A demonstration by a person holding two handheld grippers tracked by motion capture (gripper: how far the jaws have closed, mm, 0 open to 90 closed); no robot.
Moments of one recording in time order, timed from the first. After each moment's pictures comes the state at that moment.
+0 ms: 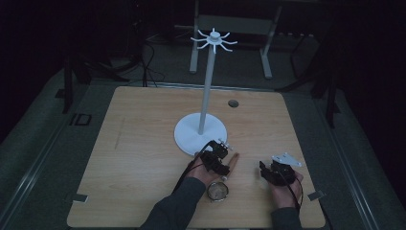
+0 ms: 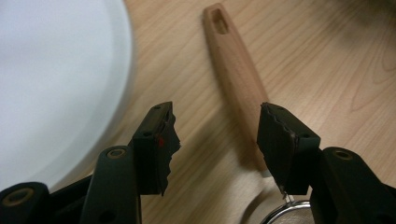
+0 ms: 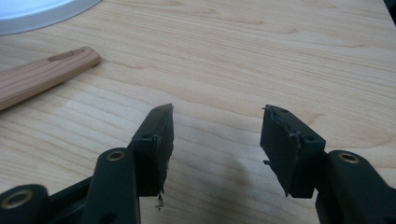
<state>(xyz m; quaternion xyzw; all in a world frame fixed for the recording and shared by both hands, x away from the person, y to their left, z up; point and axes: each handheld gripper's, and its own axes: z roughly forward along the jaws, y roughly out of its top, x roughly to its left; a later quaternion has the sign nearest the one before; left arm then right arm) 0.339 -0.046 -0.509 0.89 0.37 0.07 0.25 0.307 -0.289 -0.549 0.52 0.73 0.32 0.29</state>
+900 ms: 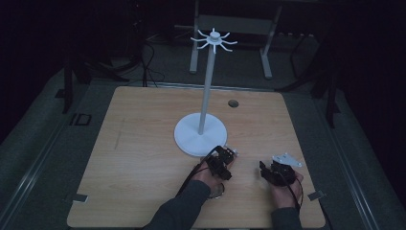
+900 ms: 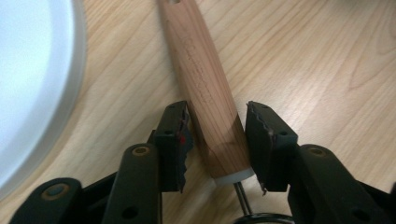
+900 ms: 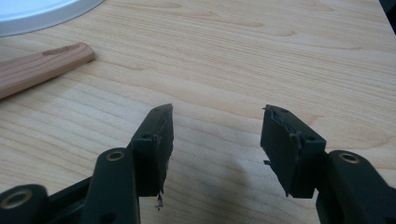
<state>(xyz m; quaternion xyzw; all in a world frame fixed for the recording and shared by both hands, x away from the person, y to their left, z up) 0.336 -0.062 -0.523 0.91 0.36 0.06 0.21 0.307 -0.289 -0.549 0.52 0.73 0.32 0.29</state>
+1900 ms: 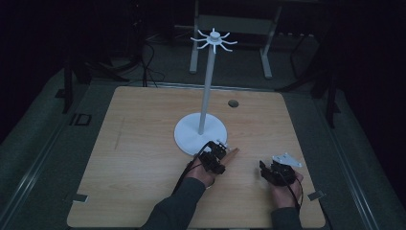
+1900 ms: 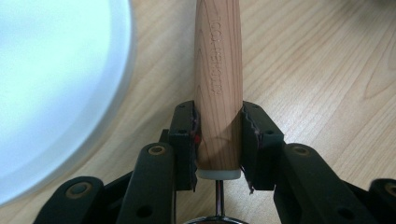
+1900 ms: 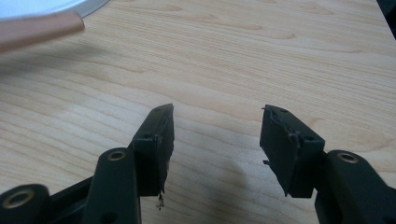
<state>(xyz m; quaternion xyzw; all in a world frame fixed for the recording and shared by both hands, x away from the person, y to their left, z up) 0.342 -0.040 -0.513 0.89 0.38 0.06 0.24 0.307 -0.289 -0.549 0.52 0.73 0.32 0.30</state>
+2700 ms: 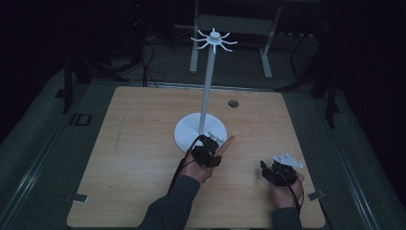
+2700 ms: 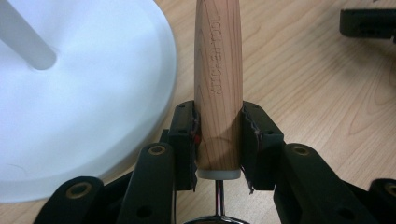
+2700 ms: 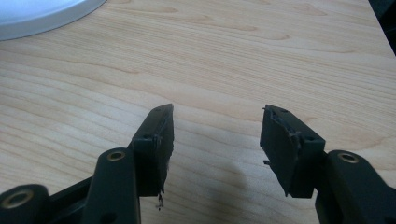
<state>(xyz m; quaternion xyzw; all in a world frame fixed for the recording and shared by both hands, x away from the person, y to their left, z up) 0.341 -0.014 -0.488 0.85 0.41 0.09 0.31 0.306 -0.291 -0.549 0.52 0.73 0.32 0.30</state>
